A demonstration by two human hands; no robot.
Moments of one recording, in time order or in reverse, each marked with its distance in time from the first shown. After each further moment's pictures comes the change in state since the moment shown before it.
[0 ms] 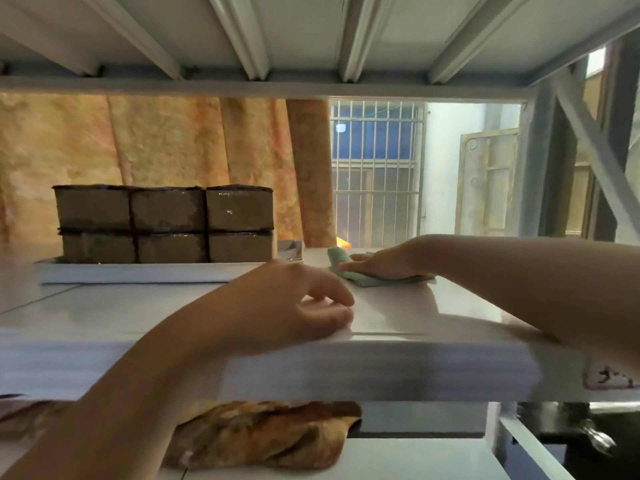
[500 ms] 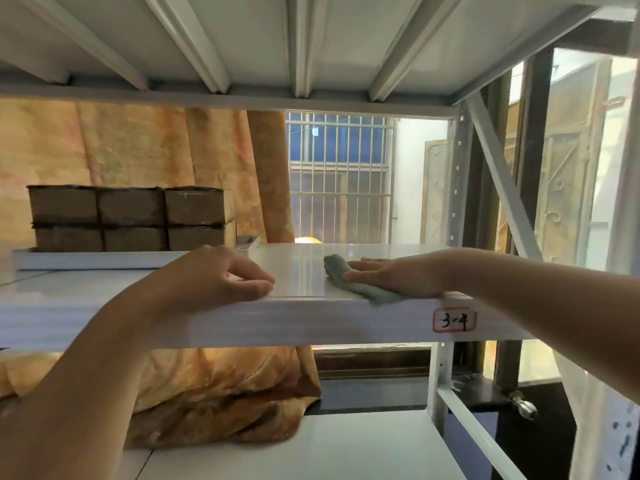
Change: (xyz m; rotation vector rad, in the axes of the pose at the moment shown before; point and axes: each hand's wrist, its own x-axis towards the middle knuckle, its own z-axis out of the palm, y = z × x) left_hand -0.010 0.014 0.001 -0.047 0.070 -0.151; right_hand -0.114 0.077 0.024 0.085 -0.004 -0.228
